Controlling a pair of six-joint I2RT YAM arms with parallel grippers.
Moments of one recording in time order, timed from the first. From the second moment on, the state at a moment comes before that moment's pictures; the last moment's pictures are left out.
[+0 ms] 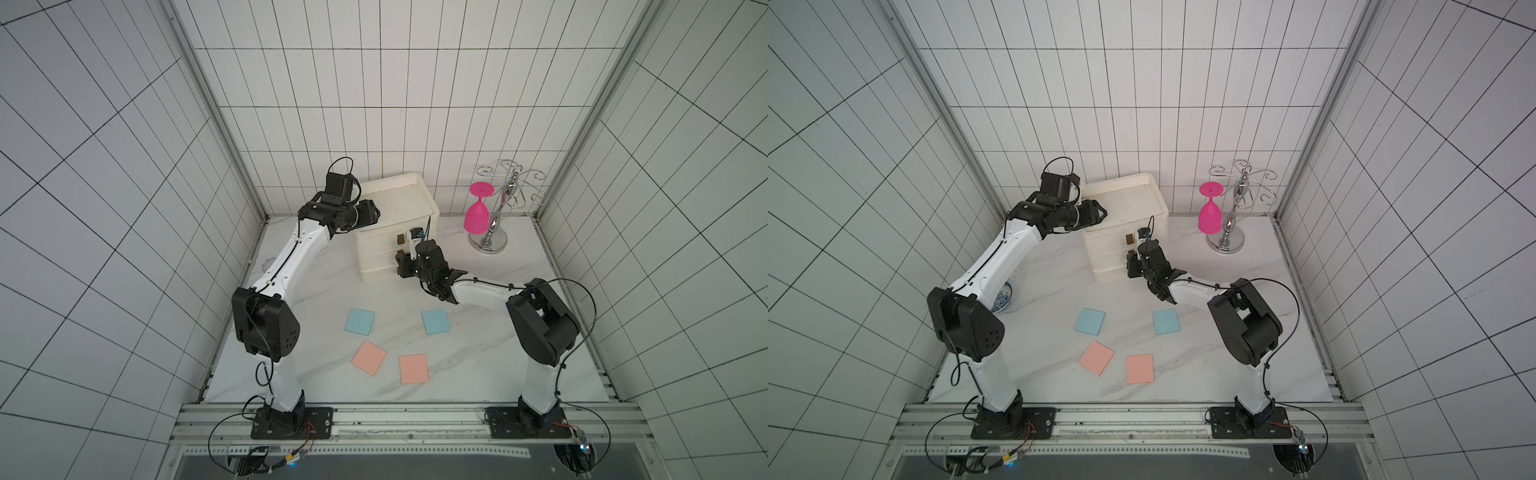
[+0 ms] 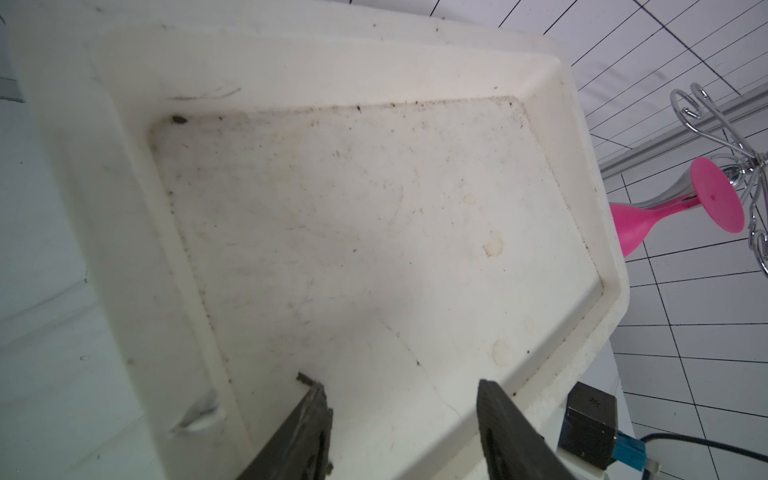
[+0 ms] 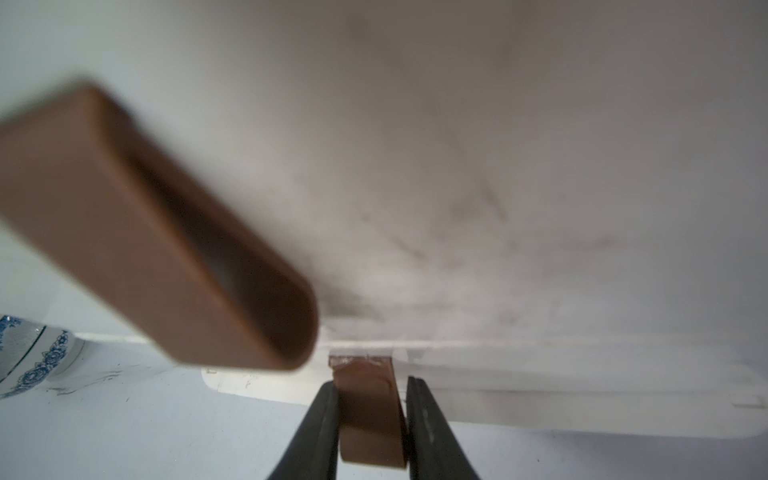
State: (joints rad) left arm -0.31 1.85 1.89 -0.74 0.23 -0.46; right arm 0.75 1.90 1.18 0.27 0.08 0.39
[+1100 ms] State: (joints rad) left arm -0.31 1.85 1.88 -0.73 0.26 -0.46; right arm 0.91 1.45 0.83 0.04 0.14 0.44
